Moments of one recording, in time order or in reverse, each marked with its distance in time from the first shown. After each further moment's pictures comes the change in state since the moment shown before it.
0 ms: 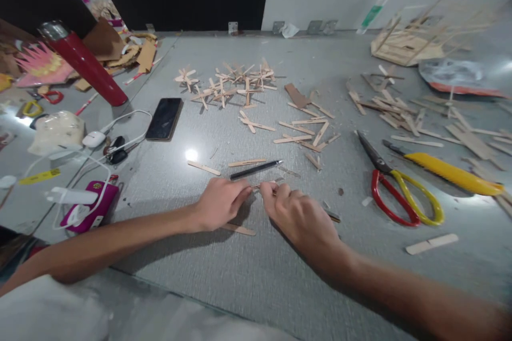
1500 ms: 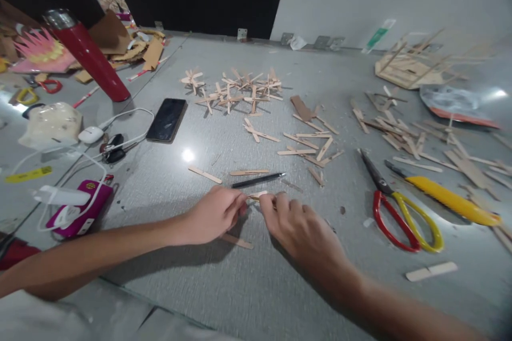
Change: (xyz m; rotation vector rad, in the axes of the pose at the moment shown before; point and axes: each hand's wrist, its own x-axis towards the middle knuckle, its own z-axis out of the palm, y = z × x) left_hand -0.009 0.011 -0.021 -0.522 -0.108 -0.191; right_hand 0.005 0.009 -0.009 0.021 -0.028 -0.147
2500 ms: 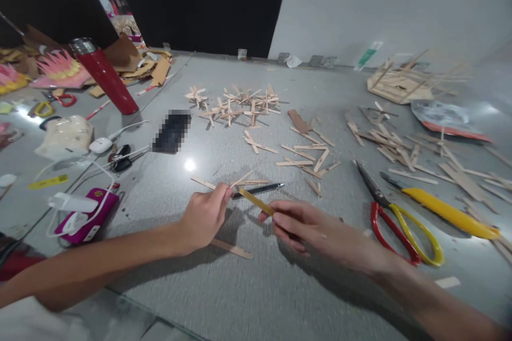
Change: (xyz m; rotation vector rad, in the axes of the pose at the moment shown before) left_hand -0.003 -0.035 0.006 0.535 0.613 0.307; right_hand 0.005 0.053 0.006 1.969 -0.548 0.266
